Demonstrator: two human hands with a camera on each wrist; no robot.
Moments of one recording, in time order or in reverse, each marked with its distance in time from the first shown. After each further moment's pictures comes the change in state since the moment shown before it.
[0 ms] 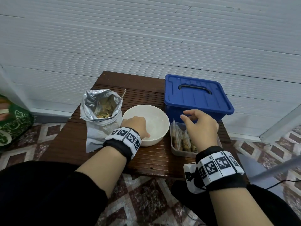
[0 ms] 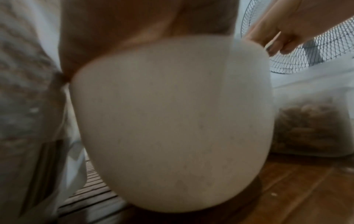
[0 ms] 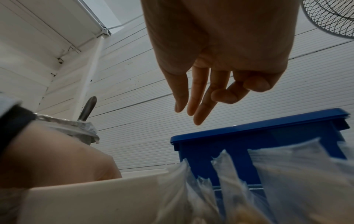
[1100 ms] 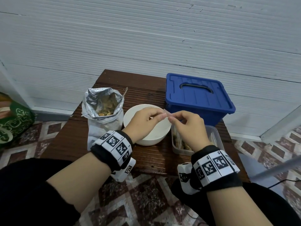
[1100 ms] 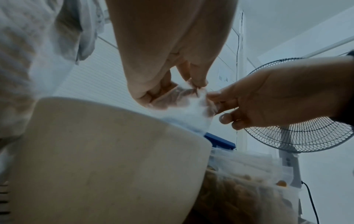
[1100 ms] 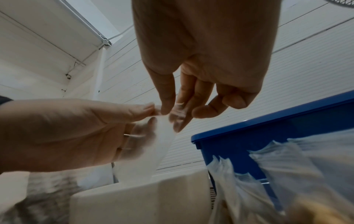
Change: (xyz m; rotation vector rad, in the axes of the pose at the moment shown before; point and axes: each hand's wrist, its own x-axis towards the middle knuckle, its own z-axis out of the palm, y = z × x) left_hand -0.027 0.003 -0.006 -0.980 0.283 0.529; right_hand -0.008 -0.013 0.011 0.207 -0.248 -0.098
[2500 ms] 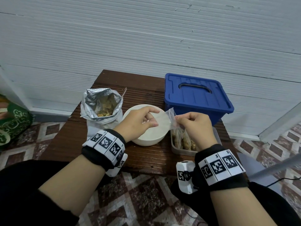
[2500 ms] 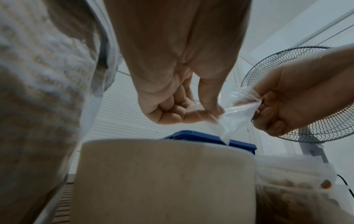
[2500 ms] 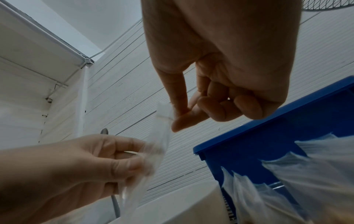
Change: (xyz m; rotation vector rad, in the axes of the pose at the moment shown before) left_hand -0.004 -0.004 -0.019 0.181 -0.072 -0.106; right_hand -0.001 -0.004 -0.010 0.296 0.087 0.253
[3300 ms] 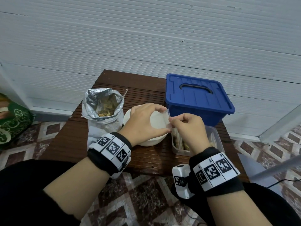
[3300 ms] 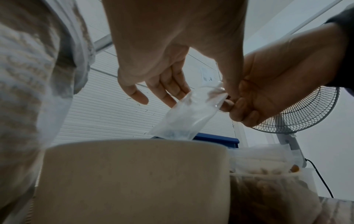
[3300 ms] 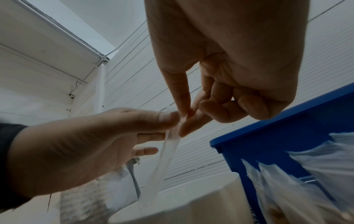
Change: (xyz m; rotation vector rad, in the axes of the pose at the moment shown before) left_hand -0.007 0.014 0.011 0.191 0.210 0.223; right_hand -0.011 -0.006 0.013 0.002 -0.056 -0.038
